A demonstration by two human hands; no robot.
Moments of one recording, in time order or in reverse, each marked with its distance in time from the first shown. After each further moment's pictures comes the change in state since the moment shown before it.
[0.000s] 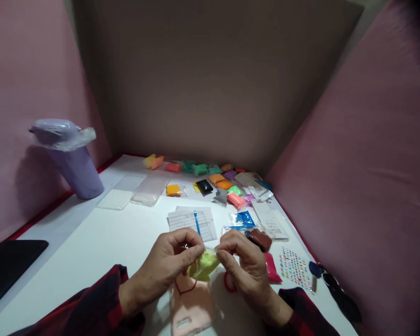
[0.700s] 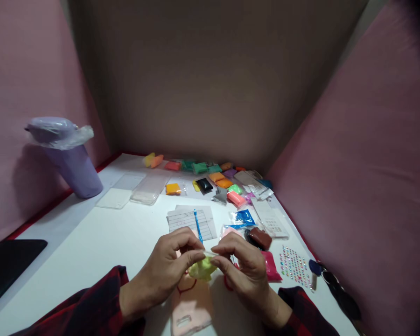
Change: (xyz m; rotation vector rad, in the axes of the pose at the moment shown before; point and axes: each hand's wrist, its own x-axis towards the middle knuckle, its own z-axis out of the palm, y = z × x) left_hand 0.000 -0.004 0.001 0.308 0.052 0.142; right_hand -0.003 -0.003 0.002 -0.030 -0.004 -0.045
